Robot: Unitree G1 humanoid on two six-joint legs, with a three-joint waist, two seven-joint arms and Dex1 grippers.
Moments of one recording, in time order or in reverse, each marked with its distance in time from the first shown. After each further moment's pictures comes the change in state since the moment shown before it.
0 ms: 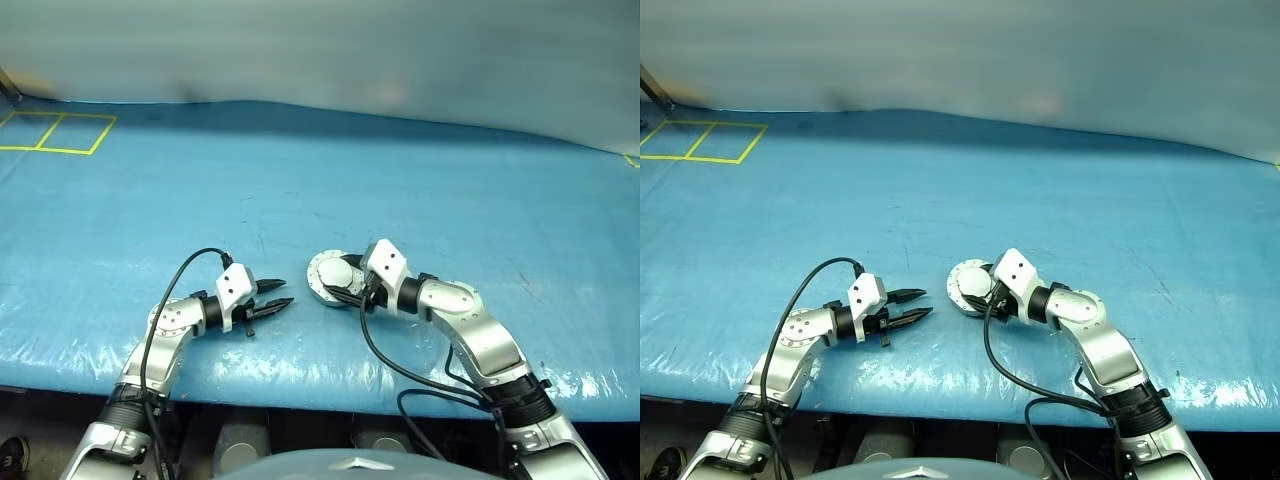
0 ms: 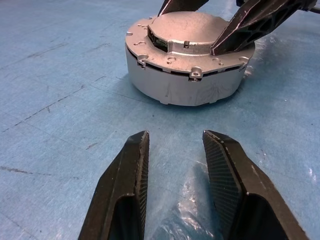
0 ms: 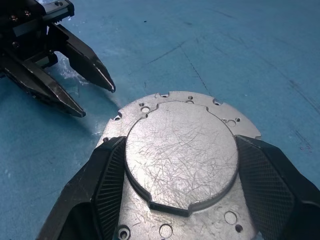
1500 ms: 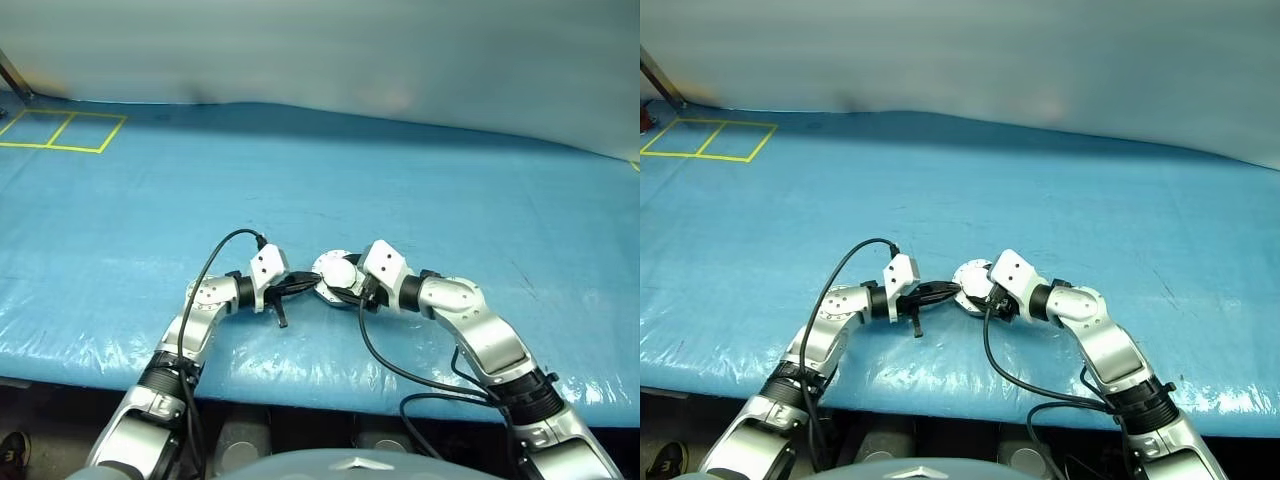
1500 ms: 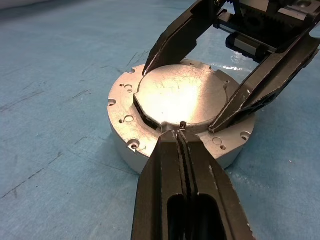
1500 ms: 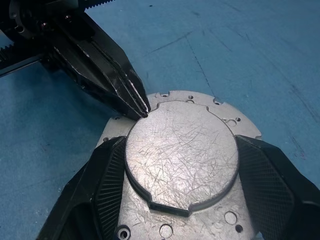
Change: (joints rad) left arm -0.181 -0.113 -0.095 0.112 0.023 0.035 -0.017; right arm -0.018 -0.053 0.037 -0.032 -0.035 0.047 -0.022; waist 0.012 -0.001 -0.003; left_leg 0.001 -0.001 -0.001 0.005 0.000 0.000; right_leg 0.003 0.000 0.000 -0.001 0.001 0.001
